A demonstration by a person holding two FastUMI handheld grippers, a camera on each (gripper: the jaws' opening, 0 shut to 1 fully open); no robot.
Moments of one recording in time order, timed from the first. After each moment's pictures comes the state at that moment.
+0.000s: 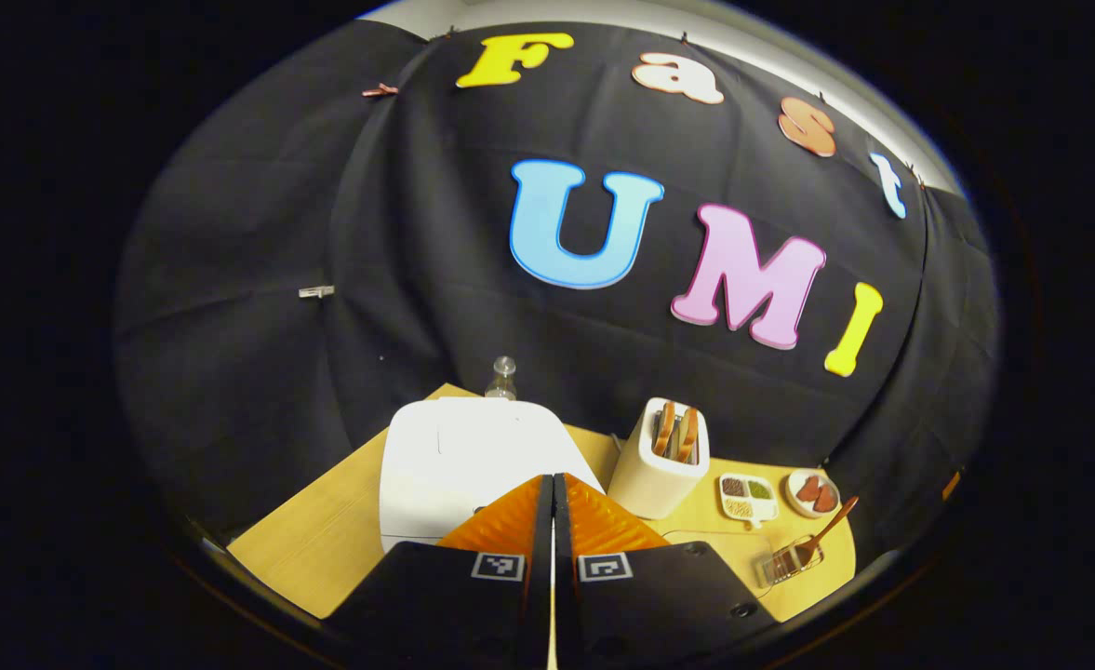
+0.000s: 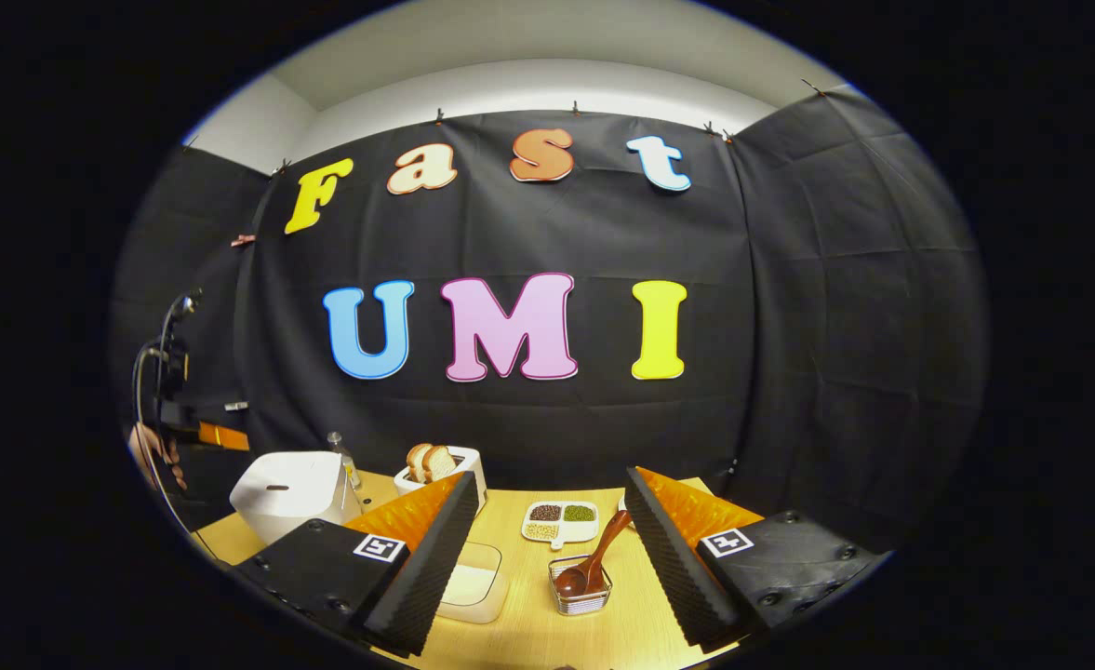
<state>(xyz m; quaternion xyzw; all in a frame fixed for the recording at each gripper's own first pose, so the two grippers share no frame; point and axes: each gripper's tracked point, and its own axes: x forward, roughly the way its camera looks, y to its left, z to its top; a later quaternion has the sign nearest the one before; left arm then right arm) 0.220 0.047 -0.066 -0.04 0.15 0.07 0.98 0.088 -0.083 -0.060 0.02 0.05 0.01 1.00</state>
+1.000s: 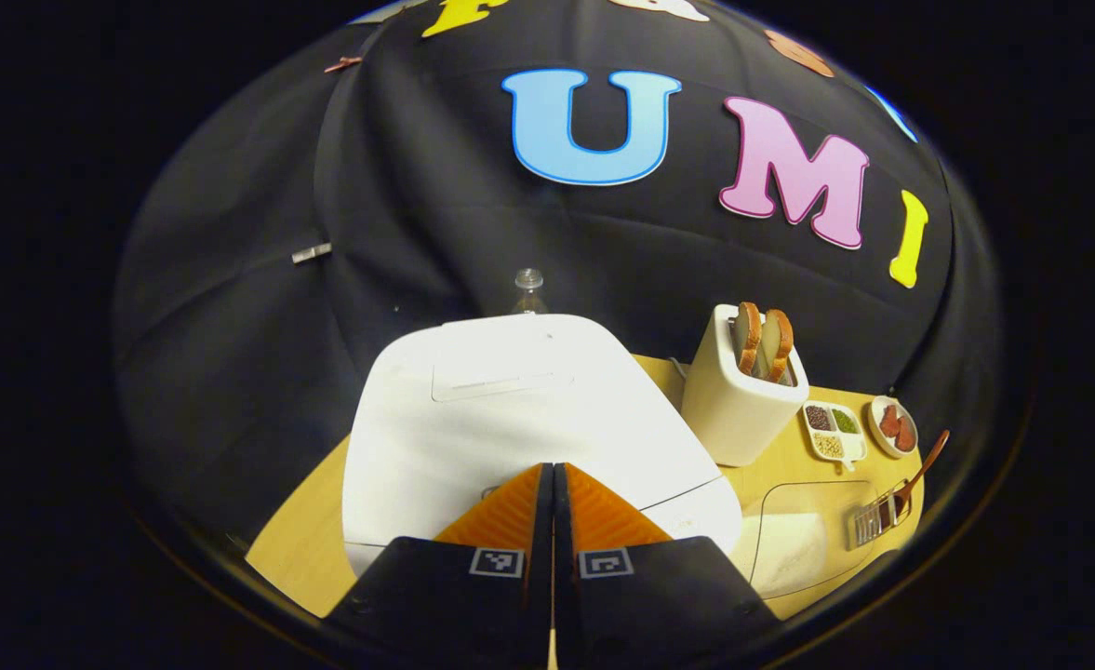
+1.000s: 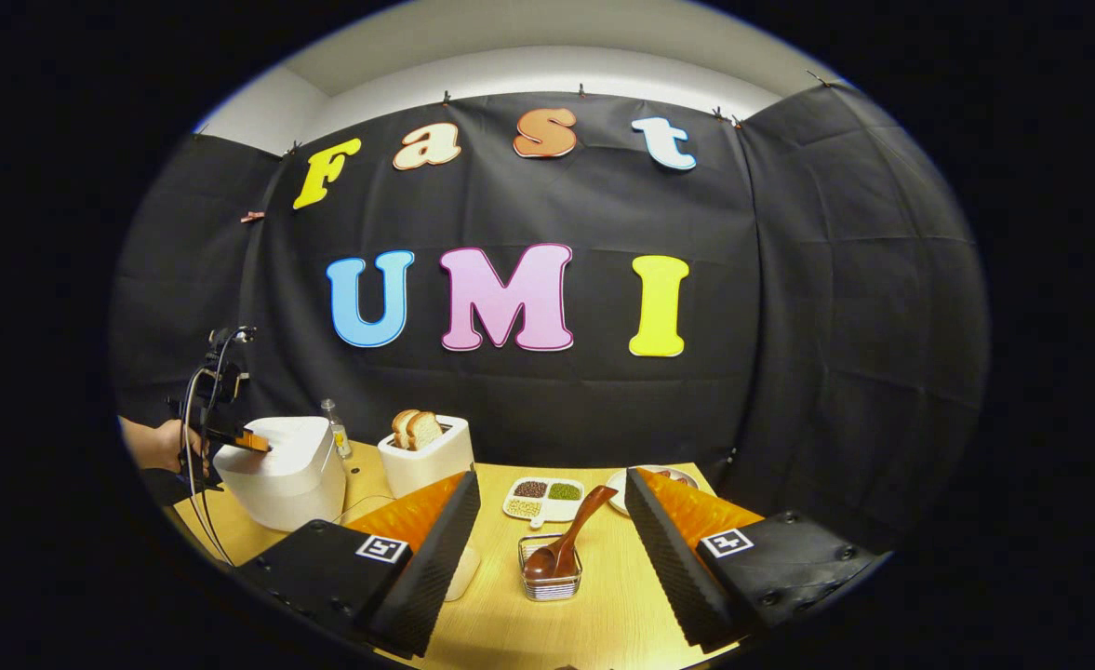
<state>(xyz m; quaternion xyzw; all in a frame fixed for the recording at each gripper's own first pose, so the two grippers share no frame) 0.269 0.075 -0.166 0.01 0.25 0.12 0.96 0.087 -0.116 -0.112 -0.01 0.08 0.04 1.00</state>
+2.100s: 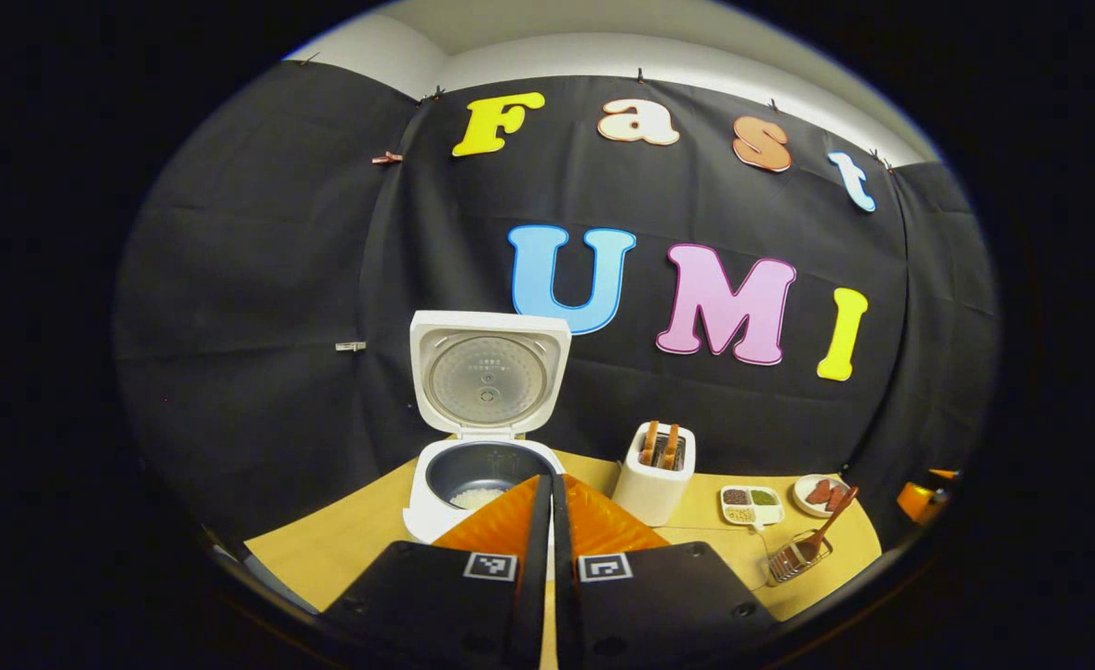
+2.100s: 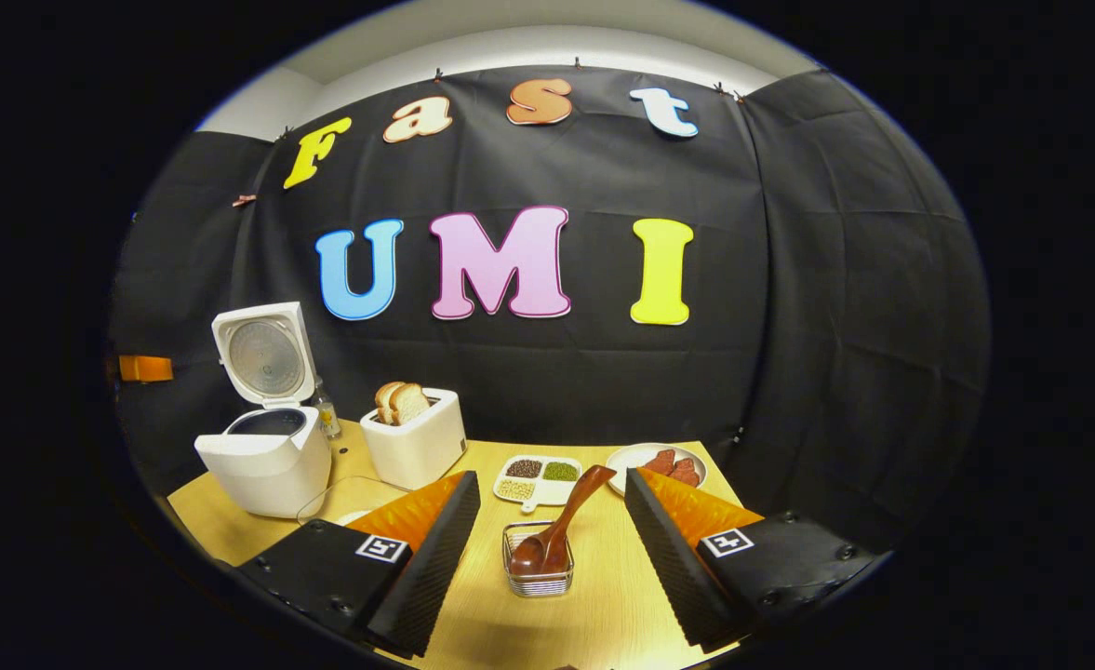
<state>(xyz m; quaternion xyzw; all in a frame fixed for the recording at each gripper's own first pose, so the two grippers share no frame) 0.108 -0.021 -0.034 -0.03 0.04 0.11 0.99 0.126 -0.128 -0.165 -0.01 0.13 0.04 0.99</state>
